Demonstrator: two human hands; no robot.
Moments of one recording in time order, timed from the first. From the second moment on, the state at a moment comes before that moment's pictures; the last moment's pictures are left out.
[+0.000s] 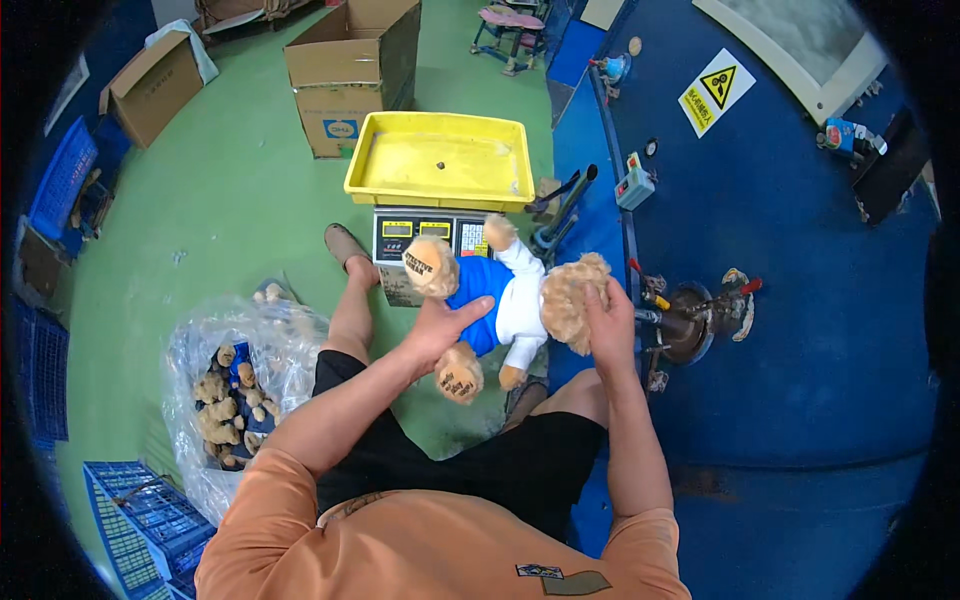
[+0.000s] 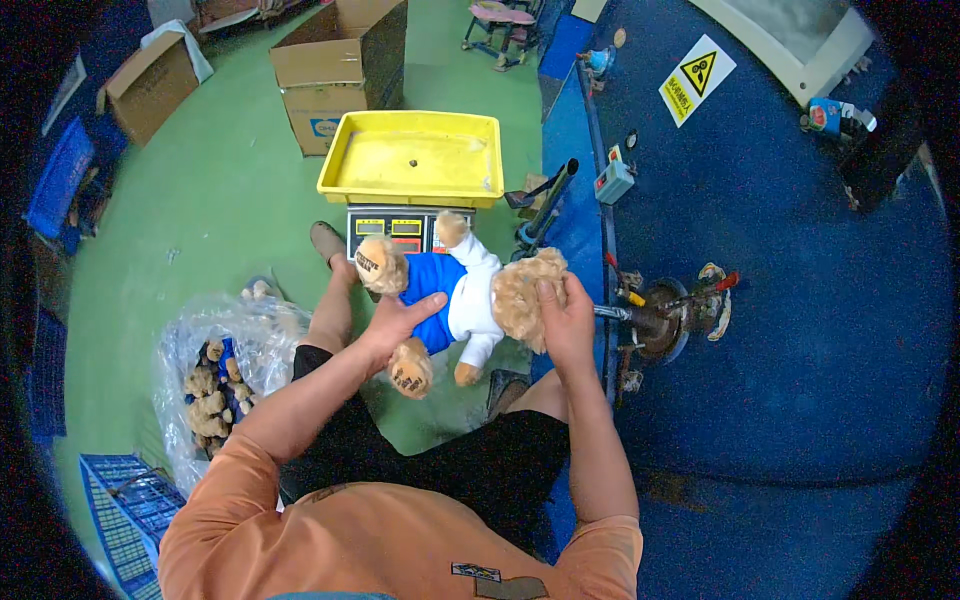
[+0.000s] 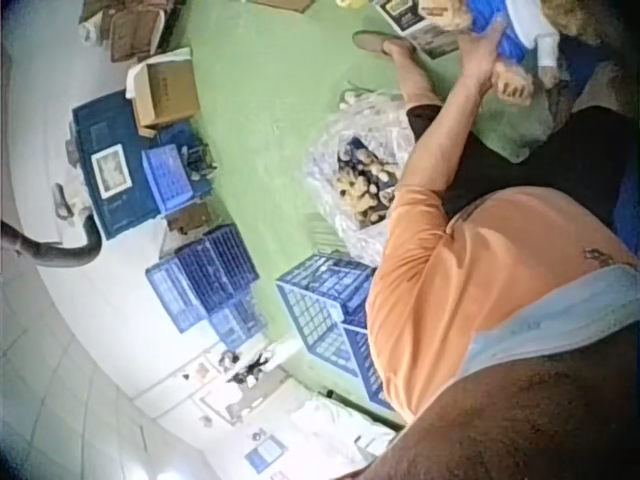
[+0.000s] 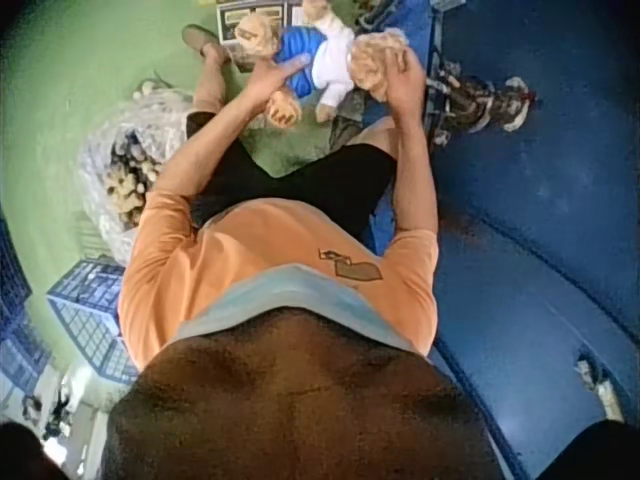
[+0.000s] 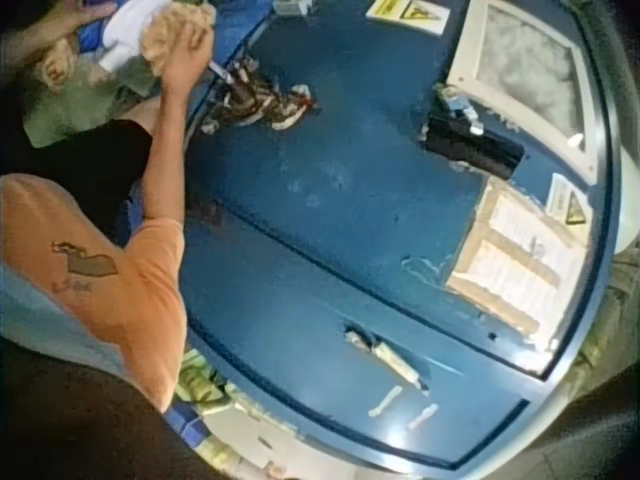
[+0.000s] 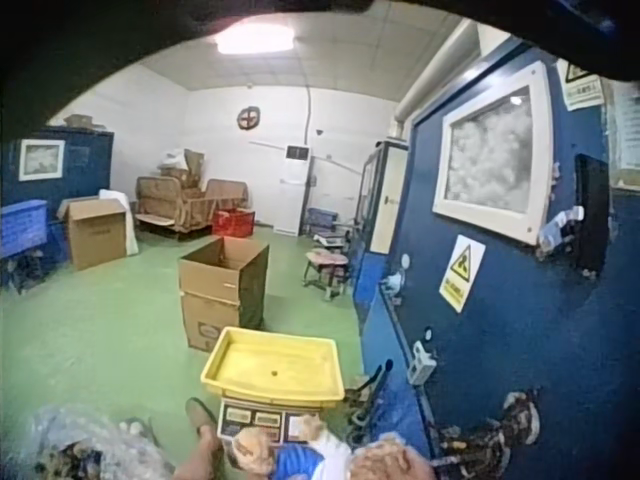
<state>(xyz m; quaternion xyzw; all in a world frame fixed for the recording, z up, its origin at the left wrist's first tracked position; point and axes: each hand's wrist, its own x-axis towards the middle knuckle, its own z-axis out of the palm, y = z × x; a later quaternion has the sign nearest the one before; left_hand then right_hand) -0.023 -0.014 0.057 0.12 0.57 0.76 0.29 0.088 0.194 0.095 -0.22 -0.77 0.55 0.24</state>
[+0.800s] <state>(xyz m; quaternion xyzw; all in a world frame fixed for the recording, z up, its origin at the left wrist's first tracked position) 0.010 0.004 0.072 0.35 0.70 0.62 0.09 0.079 0.163 0.093 -0.26 -0.89 0.31 0.23</state>
